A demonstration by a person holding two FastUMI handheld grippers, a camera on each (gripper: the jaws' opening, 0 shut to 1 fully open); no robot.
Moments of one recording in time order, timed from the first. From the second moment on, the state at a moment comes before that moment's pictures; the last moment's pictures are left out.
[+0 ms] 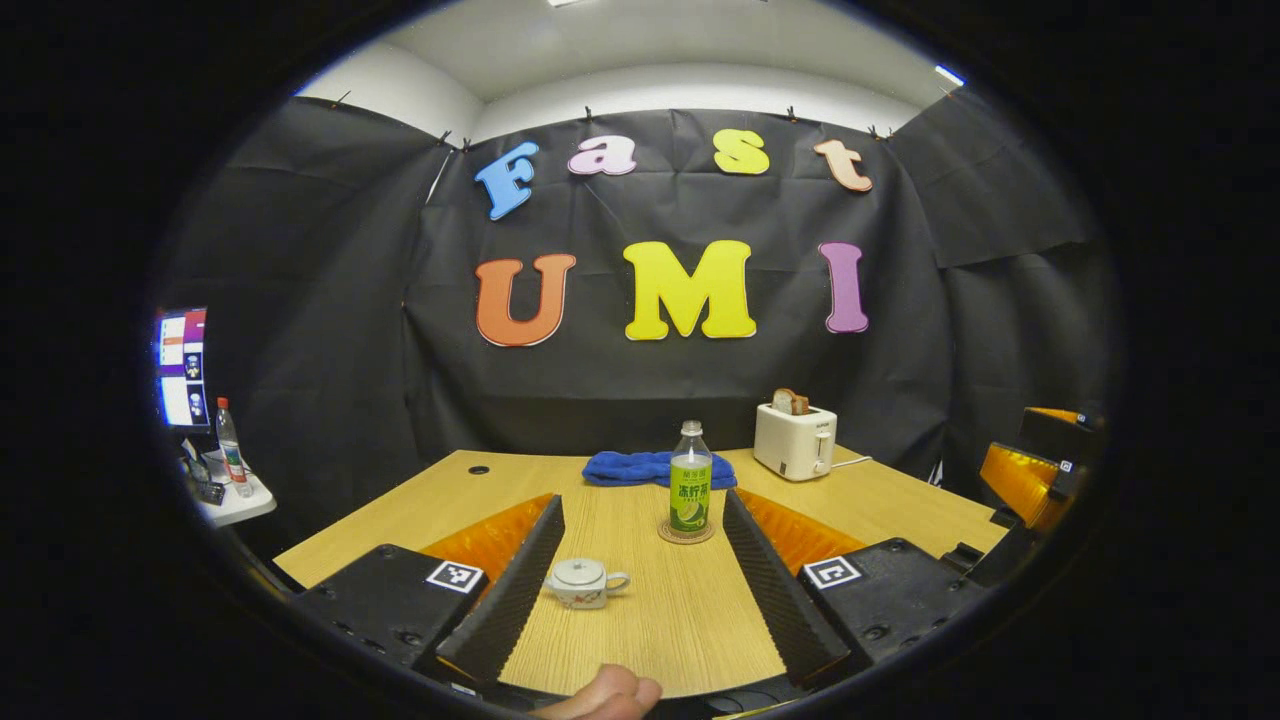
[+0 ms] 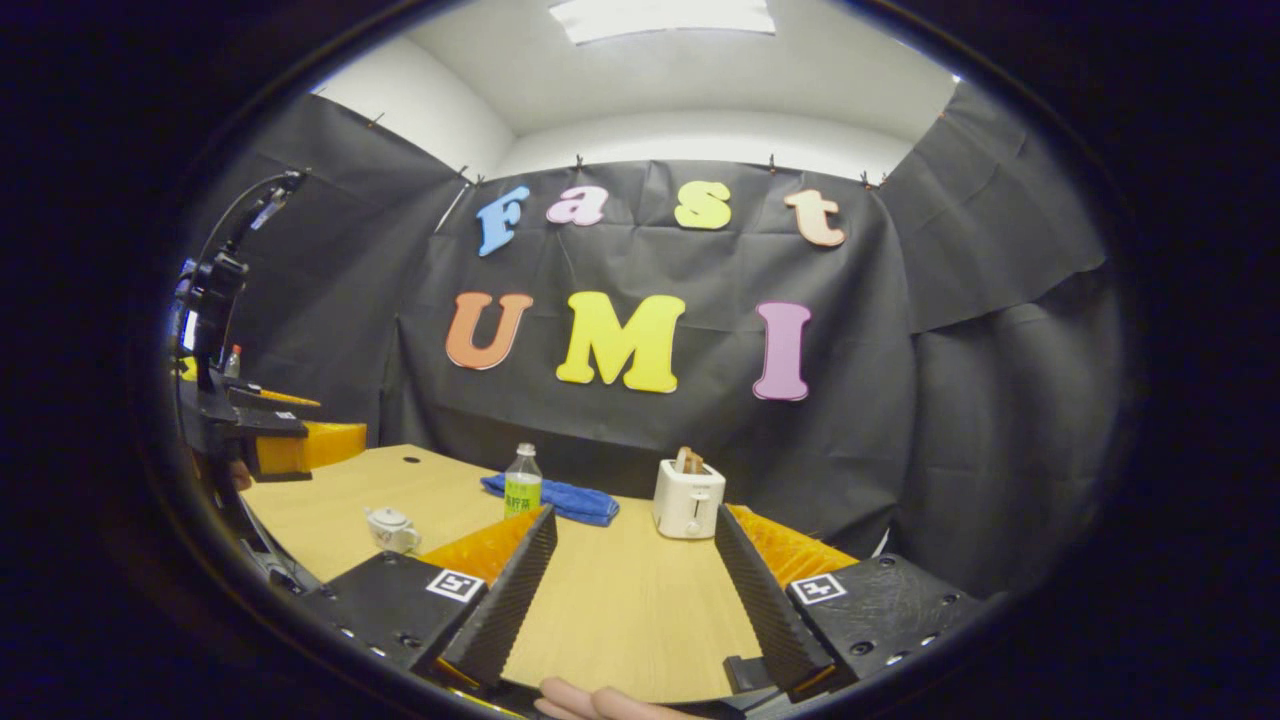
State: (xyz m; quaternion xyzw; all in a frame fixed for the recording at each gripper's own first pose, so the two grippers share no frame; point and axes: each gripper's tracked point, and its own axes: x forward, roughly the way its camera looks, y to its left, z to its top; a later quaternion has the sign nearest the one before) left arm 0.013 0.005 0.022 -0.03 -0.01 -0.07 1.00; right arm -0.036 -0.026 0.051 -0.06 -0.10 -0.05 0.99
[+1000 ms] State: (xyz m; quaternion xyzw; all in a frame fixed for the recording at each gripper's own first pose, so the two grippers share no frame) left arm 0.014 0.009 0.004 -0.04 0.01 -0.06 1.00; right arm -0.028 -0.019 0.030 -0.03 -0.06 -0.07 1.00
